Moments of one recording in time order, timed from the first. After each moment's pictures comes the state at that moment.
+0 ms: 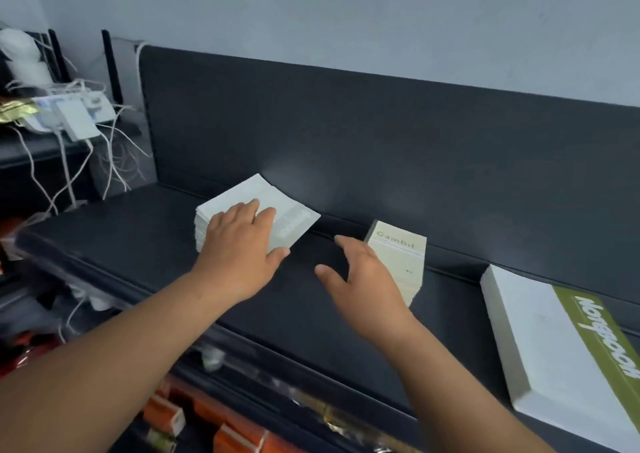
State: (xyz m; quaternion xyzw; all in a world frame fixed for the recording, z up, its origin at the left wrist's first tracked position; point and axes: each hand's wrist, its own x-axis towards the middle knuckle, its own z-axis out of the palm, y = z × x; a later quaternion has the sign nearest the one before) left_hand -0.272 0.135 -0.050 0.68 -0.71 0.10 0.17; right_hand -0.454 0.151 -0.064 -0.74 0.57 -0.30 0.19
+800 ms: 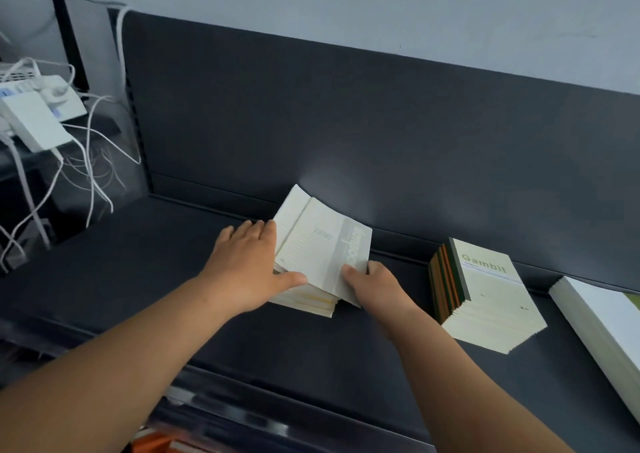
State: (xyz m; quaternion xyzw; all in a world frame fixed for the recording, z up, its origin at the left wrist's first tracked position) left_hand -0.119 0.010 -0.074 0.62 -0.78 -0.02 0.08; right_hand -0.317 0.017 -0.103 -0.47 0.72 -0.33 0.40
